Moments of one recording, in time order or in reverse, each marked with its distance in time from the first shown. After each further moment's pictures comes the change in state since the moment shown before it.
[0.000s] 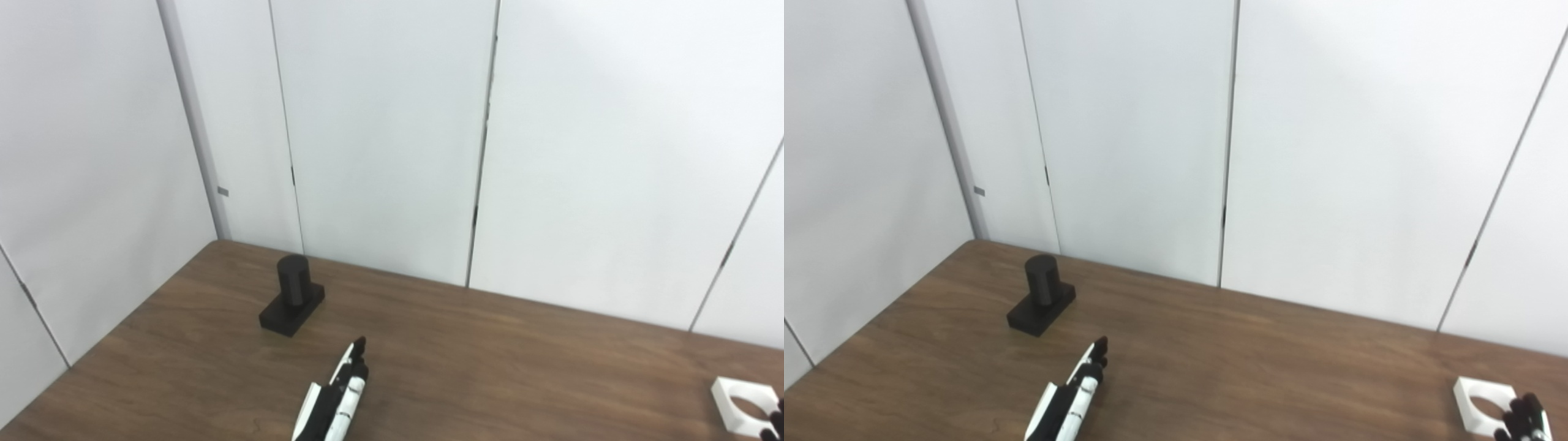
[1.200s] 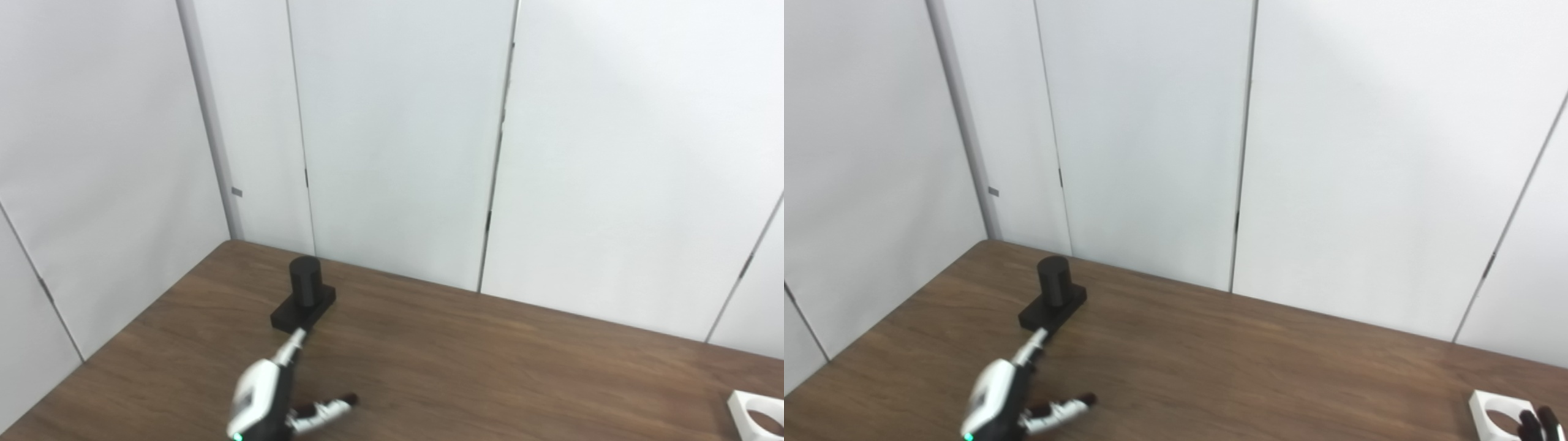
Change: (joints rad) left arm -0.033 0.166 0.047 -0.089 0.616 0.288 0.228; right arm -0.003 0.001 0.006 0.003 -0.007 -0.001 0.010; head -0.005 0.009
